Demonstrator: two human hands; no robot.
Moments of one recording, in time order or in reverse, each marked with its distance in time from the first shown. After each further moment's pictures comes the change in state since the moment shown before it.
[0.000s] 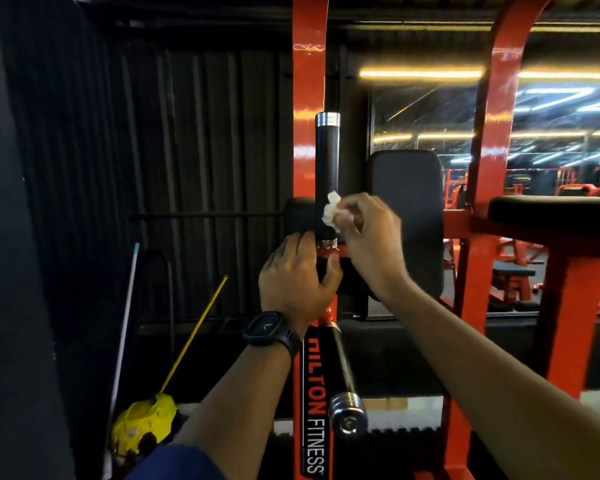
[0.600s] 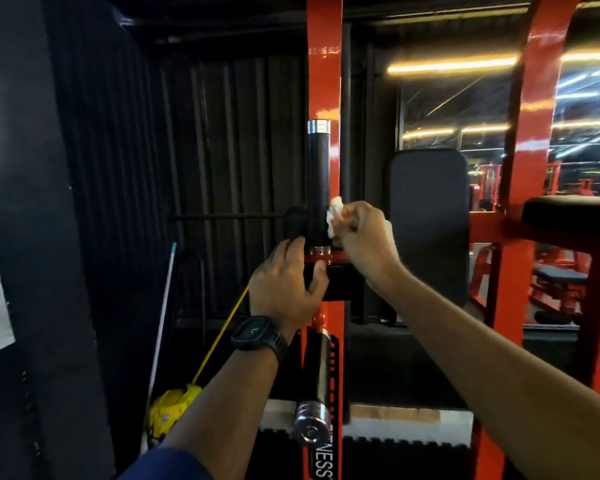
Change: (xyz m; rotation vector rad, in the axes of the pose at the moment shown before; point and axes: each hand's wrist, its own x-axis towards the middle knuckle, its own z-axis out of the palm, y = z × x) left_hand 0.000 0.005 -0.004 0.112 -0.014 -0.012; right_hand 0.024 0.021 -0.003 0.434 -0.211 0.324
